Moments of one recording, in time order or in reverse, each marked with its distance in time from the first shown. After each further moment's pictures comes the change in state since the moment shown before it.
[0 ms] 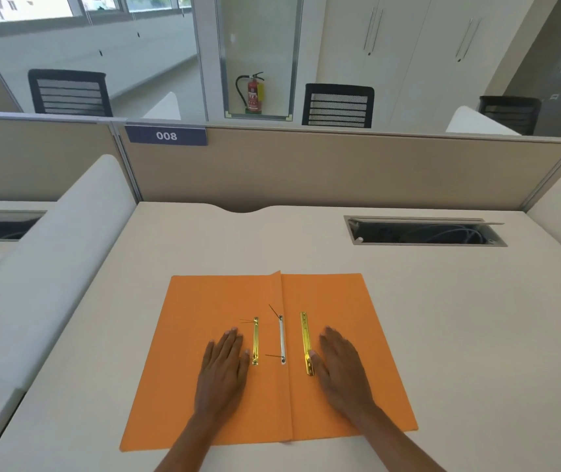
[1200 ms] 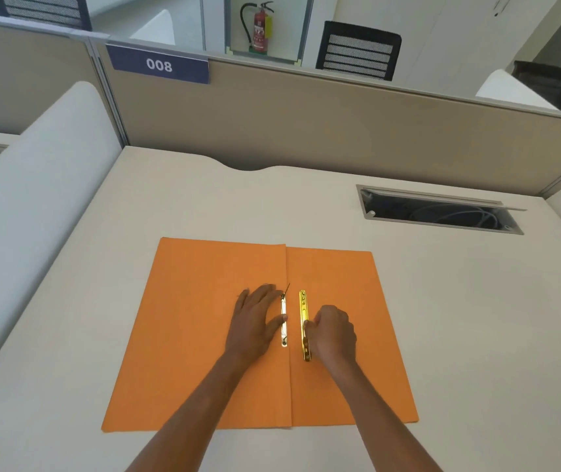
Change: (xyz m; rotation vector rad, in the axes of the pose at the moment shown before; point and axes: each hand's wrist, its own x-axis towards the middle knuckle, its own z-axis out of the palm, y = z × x) left_hand 0.062 0.027 0.034 -0.306 -0.020 0.120; right_hand 0.047 -0.062 -0.026 0.087 -0.123 0.494
